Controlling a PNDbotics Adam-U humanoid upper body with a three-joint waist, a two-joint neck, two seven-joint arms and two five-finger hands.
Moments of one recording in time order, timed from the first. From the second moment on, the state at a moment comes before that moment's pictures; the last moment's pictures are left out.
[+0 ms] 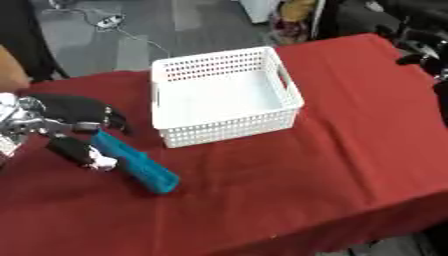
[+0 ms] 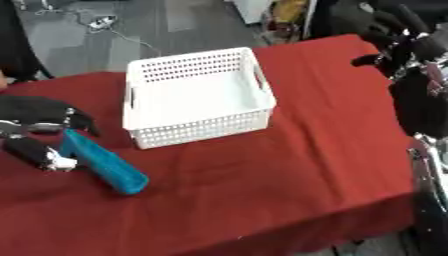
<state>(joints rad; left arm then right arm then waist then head) -0.64 0.80 -0.51 -1.39 -0.65 -0.45 -0.65 -0.18 -0.37 -0.17 -1.89 -0.28 -0.27 0.34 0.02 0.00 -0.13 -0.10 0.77</state>
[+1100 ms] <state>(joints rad) -0.61 0.76 -0.51 -1.37 -0.80 -0.52 -0.58 -0.20 -0.37 -0.17 -1.89 -0.29 -0.26 0.34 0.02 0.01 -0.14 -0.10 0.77</state>
